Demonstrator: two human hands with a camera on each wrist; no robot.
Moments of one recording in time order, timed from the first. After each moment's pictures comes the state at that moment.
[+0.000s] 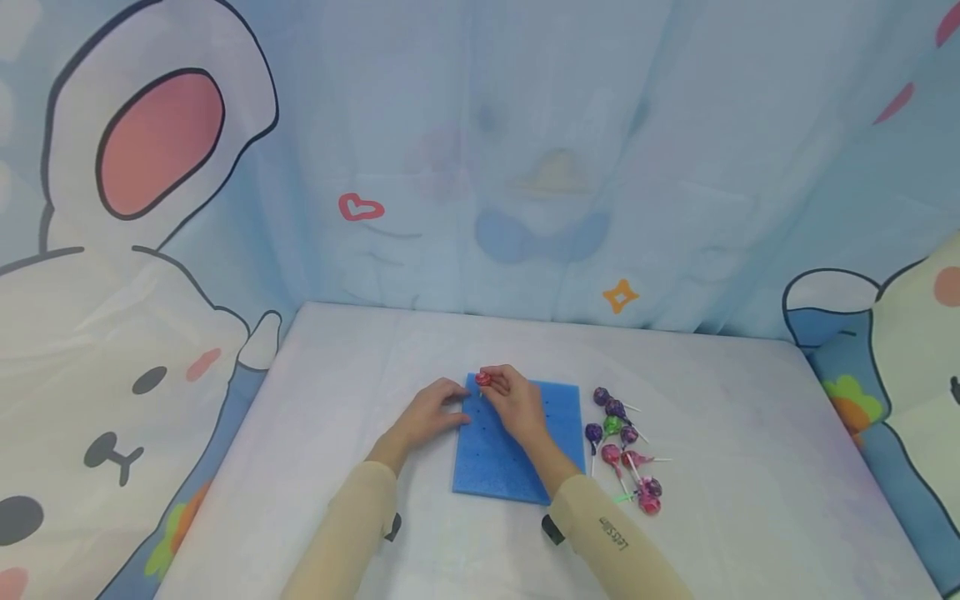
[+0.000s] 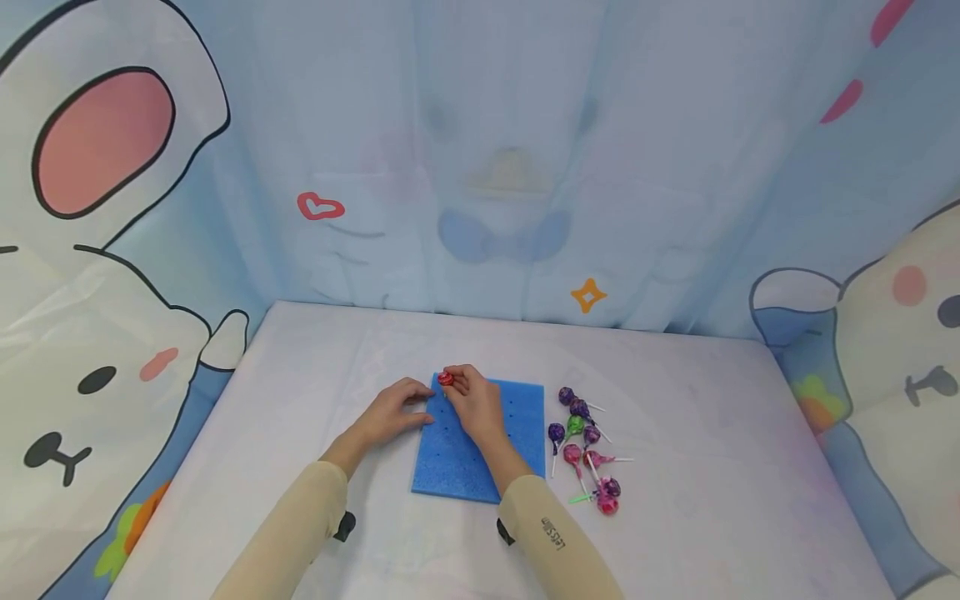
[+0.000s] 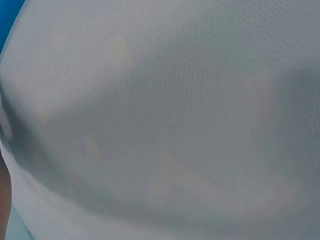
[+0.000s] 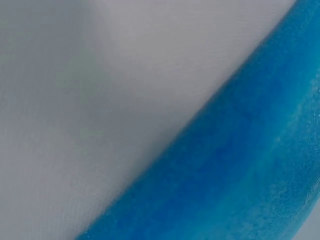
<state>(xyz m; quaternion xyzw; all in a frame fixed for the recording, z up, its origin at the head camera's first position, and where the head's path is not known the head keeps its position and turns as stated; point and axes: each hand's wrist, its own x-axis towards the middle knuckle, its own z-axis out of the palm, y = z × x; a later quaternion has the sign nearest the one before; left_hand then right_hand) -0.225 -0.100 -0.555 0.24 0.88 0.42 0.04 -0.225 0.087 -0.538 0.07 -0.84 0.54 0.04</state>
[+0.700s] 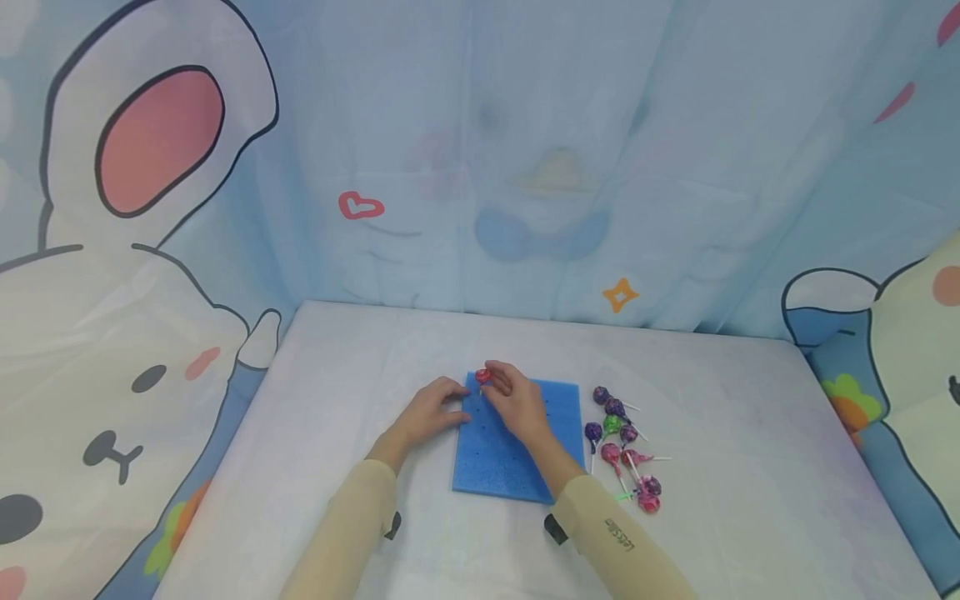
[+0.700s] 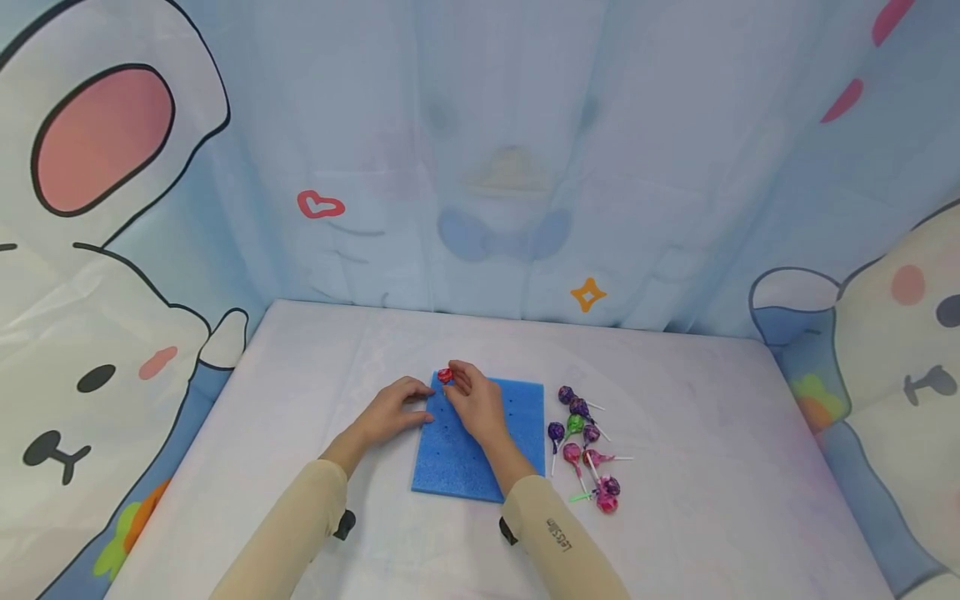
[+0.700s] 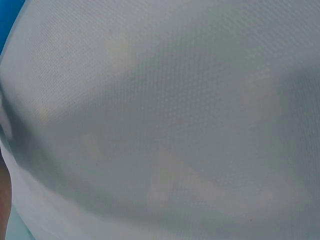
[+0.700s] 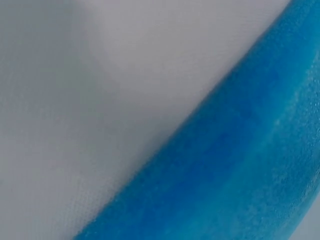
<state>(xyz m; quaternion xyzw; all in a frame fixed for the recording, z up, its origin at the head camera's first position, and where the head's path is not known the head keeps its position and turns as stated) -0.222 -0.099 -0.552 0.23 0.87 0.42 0.04 -0.223 0.093 -0.536 0.07 -0.83 0.55 0.01</state>
